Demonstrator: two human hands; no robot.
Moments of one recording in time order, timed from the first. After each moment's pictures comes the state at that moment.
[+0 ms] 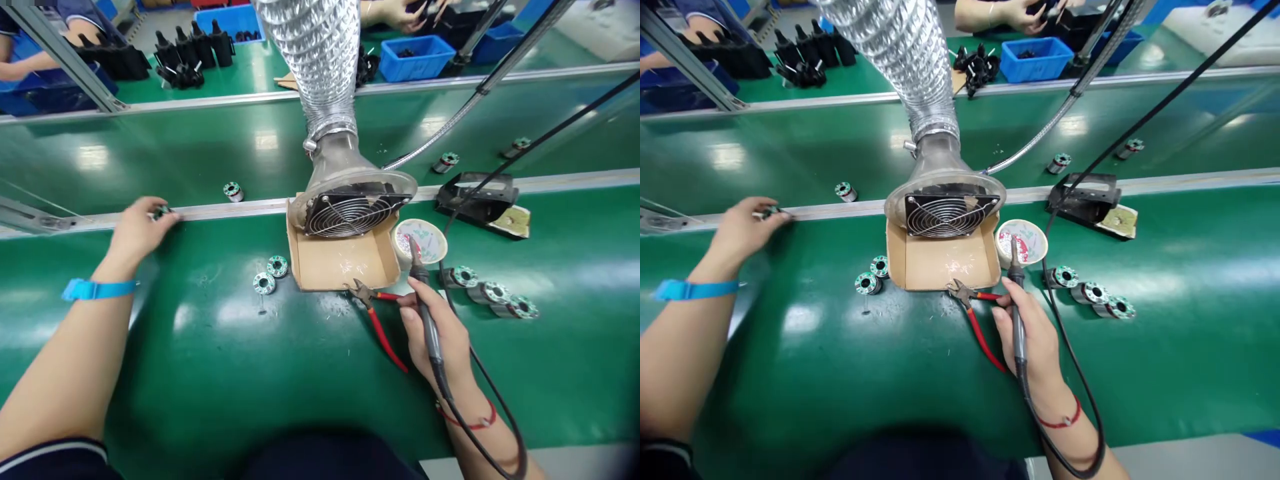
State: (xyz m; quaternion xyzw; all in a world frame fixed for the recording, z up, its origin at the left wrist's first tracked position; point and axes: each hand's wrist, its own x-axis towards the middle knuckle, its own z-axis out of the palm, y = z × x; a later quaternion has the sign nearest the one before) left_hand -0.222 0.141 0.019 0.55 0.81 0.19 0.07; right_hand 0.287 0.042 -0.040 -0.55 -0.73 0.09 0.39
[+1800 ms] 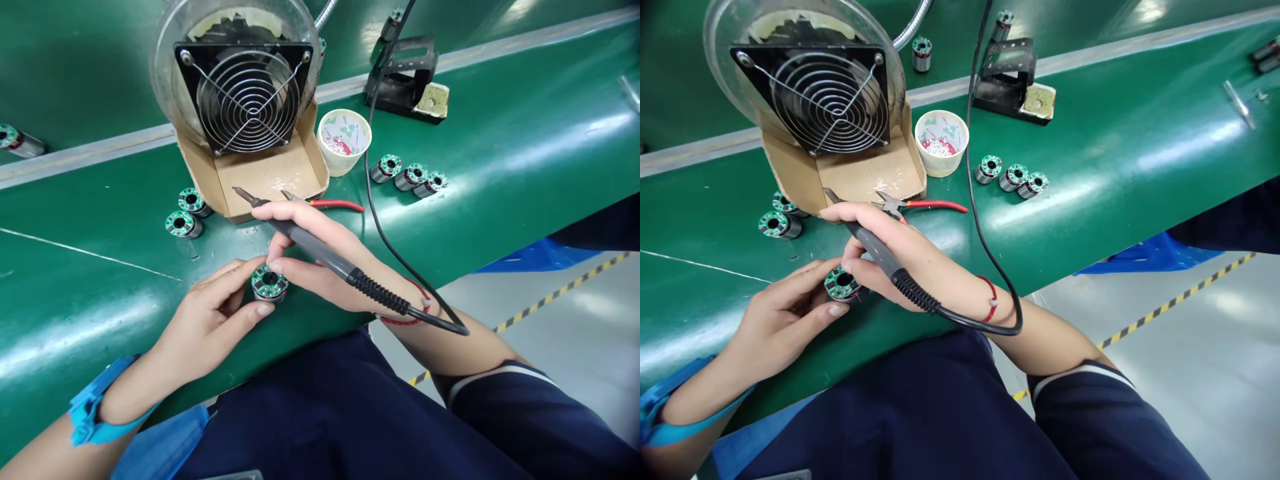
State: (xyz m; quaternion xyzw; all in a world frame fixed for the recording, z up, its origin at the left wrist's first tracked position) left_hand 0.002 -0.016 0.026 0.78 0.41 0.27 0.39; right_hand 0.228 0.022 0.045 -0.36 -0.65 0.58 0.33
